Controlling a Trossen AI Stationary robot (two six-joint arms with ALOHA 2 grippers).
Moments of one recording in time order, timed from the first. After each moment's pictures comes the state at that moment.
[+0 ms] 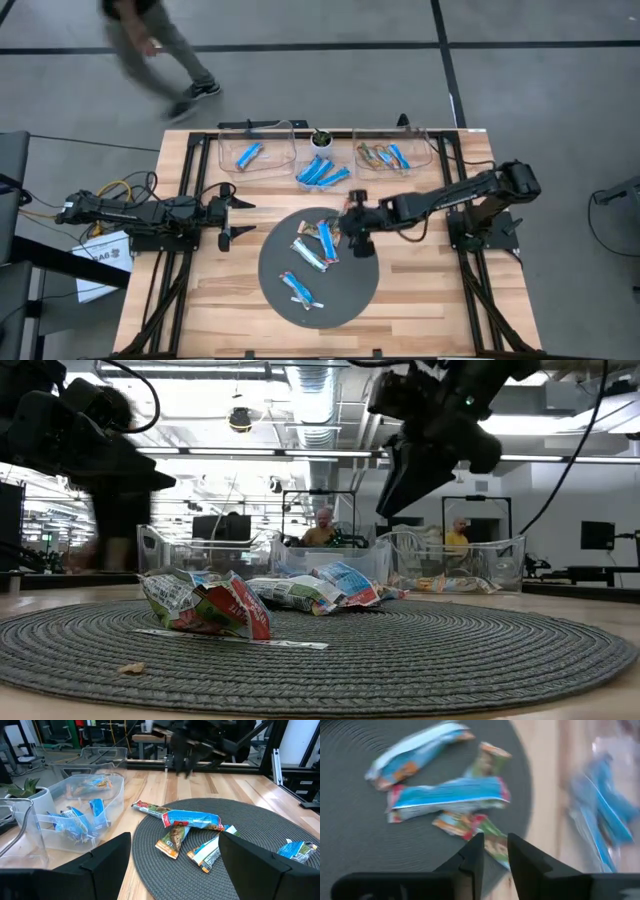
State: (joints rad) left arm -0.08 0.21 0.01 0.06 -0.16 -0.05; right arm 0.16 1.61 1.06 -0.44 0.26 -0.18
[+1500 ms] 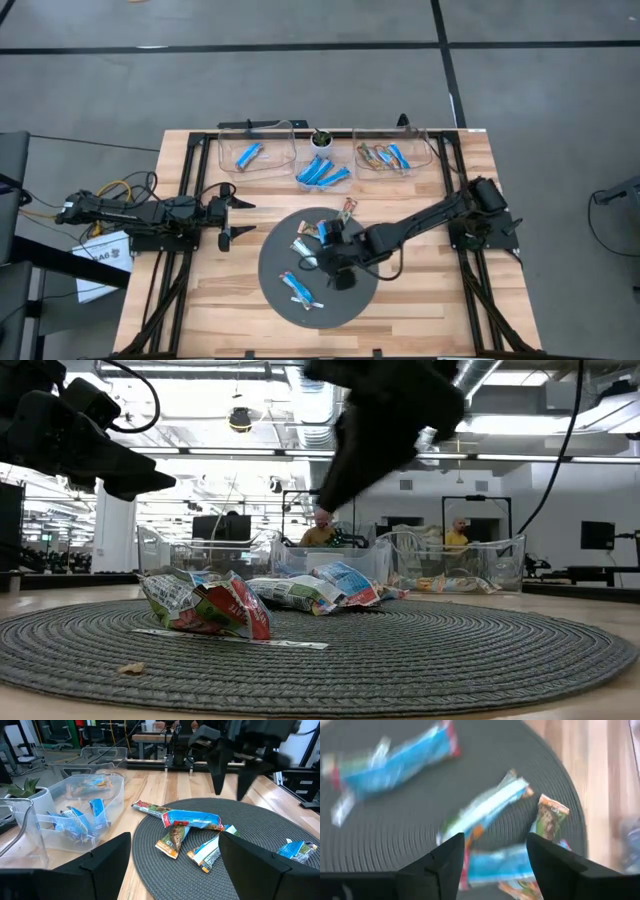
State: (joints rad) left arm -0.08 0.21 0.01 0.06 -0.16 -0.05; right arm 0.33 1.92 1.40 -0.53 0.30 -0.05
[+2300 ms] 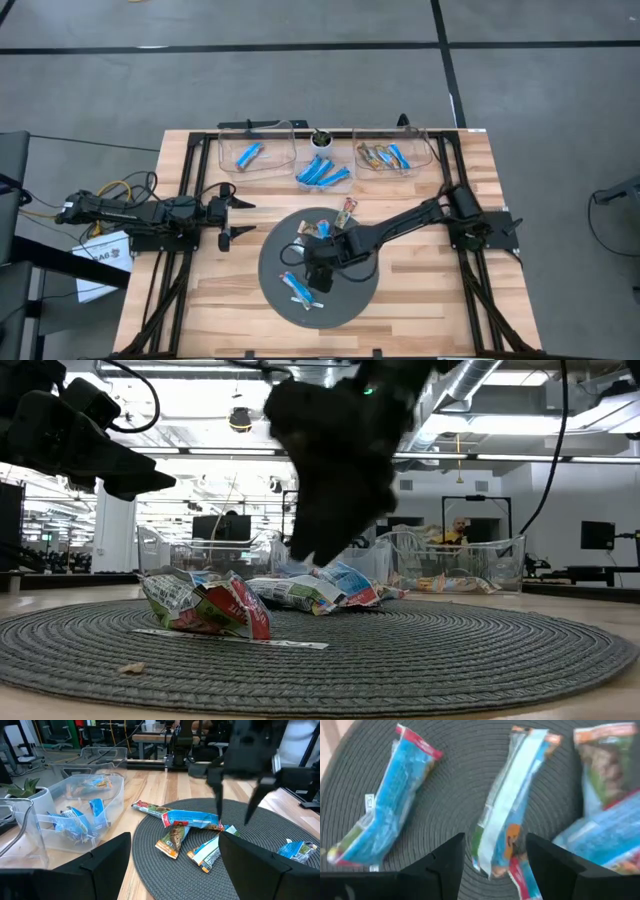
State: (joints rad) left arm -0.08 0.21 0.01 0.06 -0.16 -0.05; right arm 0.29 2.10 1.56 -0.62 0.15 0.56
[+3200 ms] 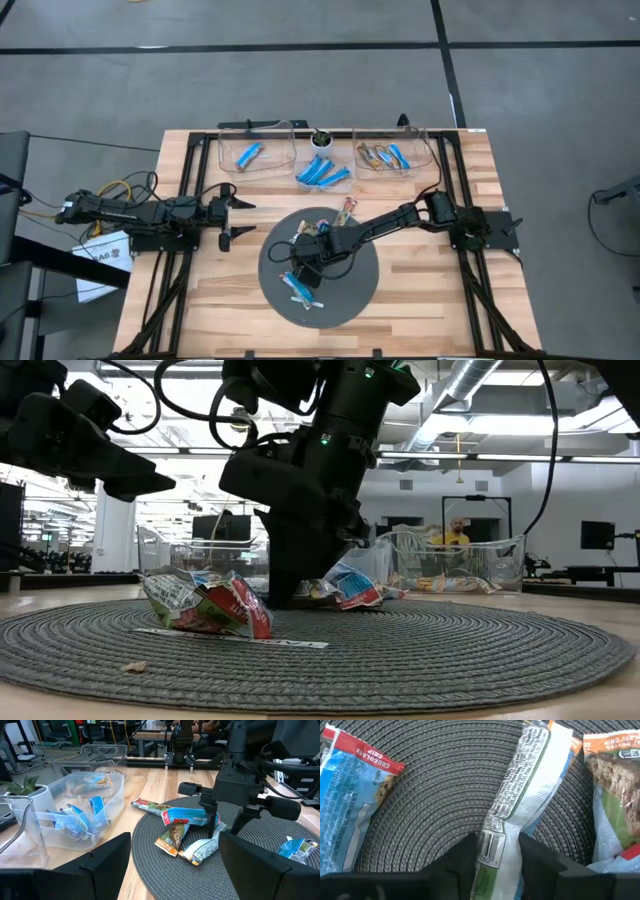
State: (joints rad) left arm -0.08 0.22 0.01 0.06 -0.16 -0.05; right arm 0.24 2.28 1.74 -0.71 0.16 0.52
